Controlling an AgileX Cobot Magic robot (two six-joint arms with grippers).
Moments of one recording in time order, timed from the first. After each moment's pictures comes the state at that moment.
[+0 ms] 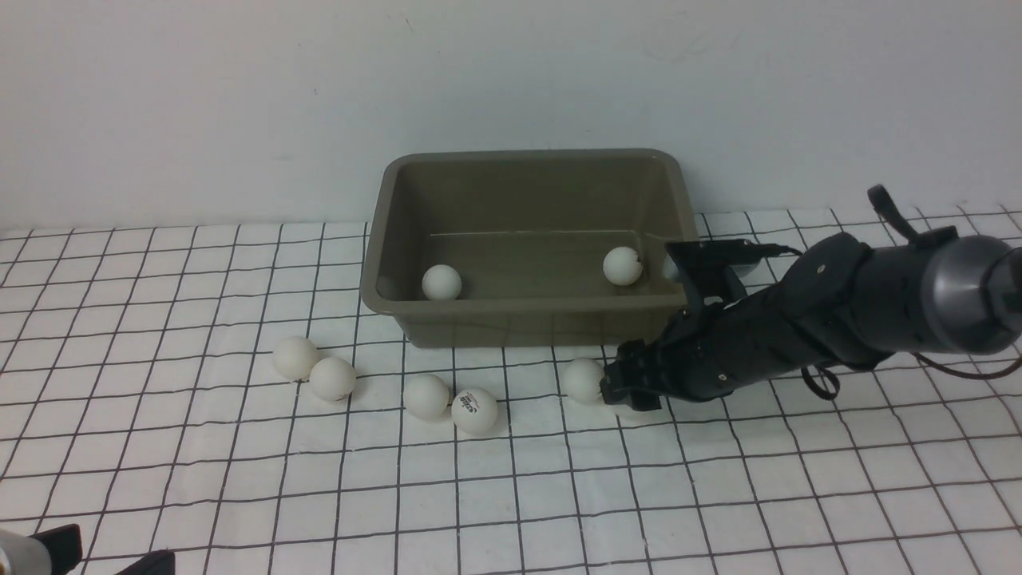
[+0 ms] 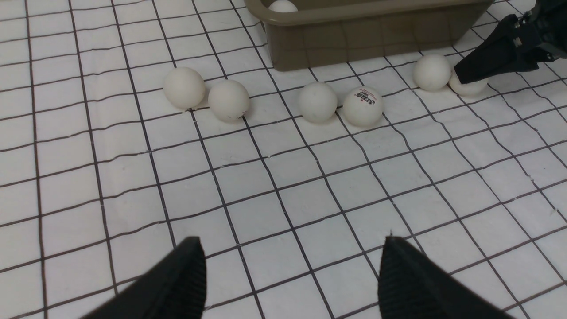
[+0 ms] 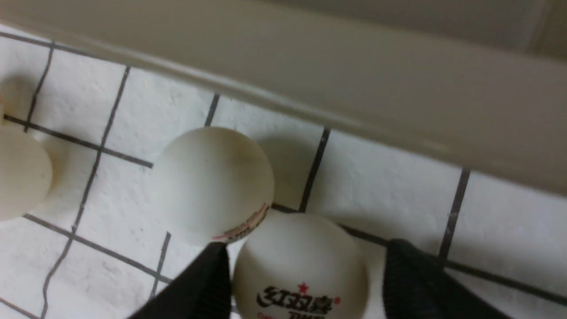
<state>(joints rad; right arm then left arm) 0.38 1.96 -1.11 0.92 0.44 -0.75 -0.05 0.30 -0.35 -0.42 0.70 0.31</state>
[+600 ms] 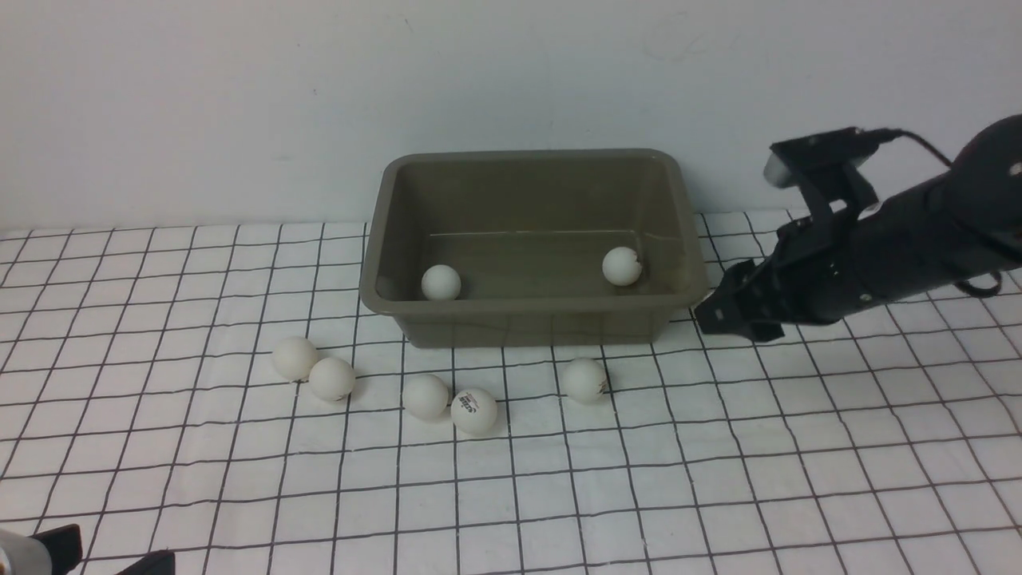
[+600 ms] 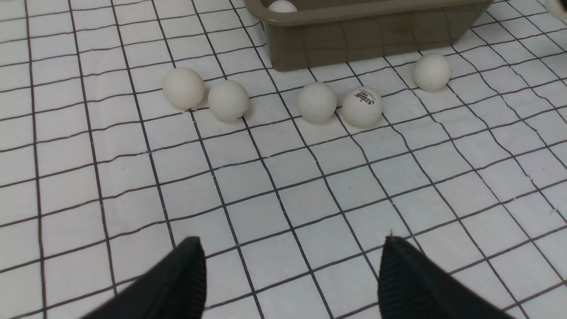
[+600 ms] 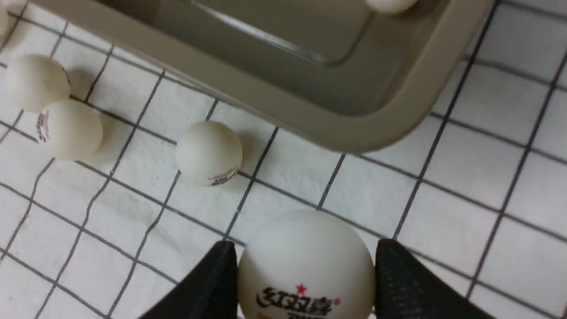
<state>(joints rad) 0.24 1.66 -1.11 0.60 0.68 -0.65 -0.05 0.30 -0.35 -0.42 0.70 0.31</state>
